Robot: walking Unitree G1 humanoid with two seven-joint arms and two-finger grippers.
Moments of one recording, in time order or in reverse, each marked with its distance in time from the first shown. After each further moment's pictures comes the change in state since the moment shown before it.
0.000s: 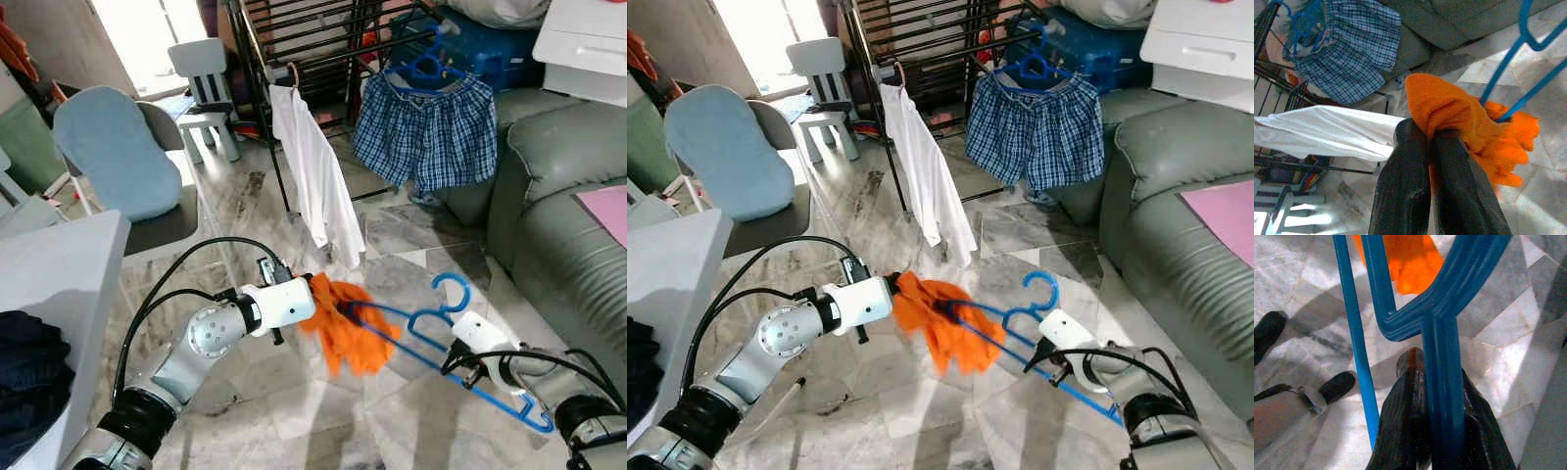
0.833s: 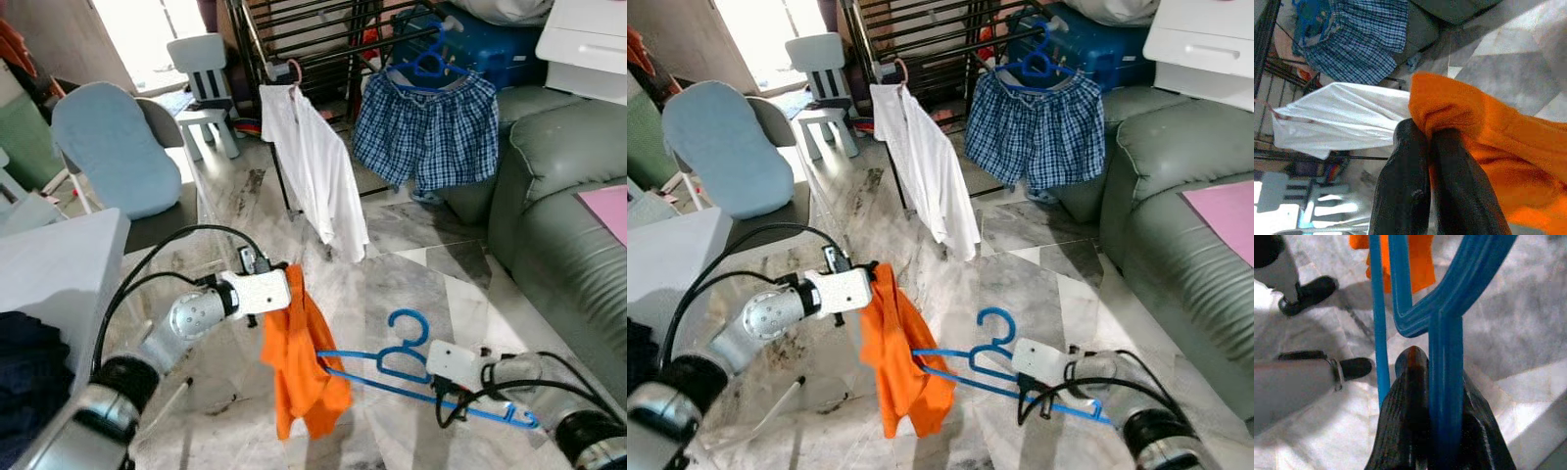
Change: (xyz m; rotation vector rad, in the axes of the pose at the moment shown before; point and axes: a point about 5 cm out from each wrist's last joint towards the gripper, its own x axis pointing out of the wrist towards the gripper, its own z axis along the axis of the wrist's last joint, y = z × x) left arm -0.006 0.021 -0.031 0.071 0.043 0.020; right arm 0.003 0.030 0.012 -0.350 -0.044 0.245
